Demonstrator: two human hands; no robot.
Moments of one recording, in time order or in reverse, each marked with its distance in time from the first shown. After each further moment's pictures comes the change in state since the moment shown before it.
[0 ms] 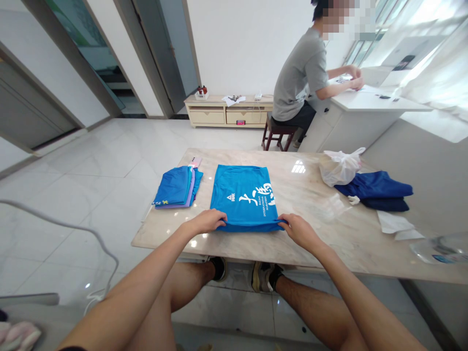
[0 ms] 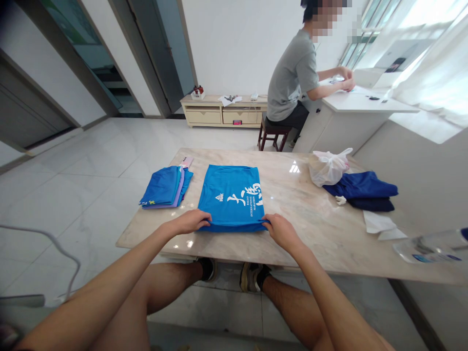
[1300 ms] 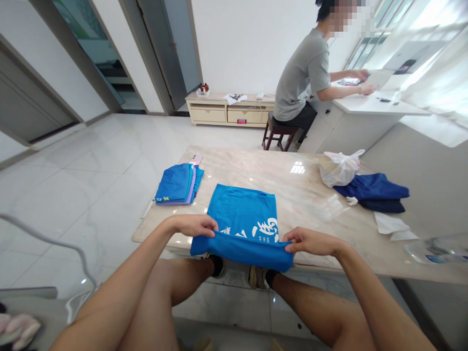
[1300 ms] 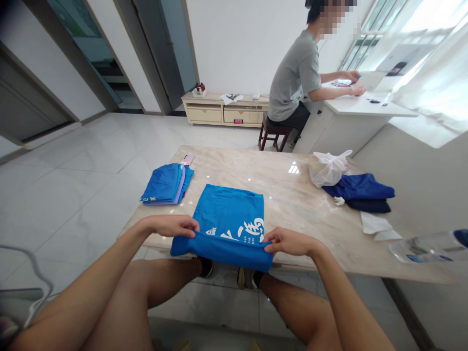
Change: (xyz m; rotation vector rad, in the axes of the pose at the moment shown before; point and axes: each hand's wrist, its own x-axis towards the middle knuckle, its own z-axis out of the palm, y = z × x) left_hand -0.055 0.025 -0.048 -0.289 -0.451 0.007; right_hand -0.031 -0.025 -0.062 0.723 -0.826 0.066
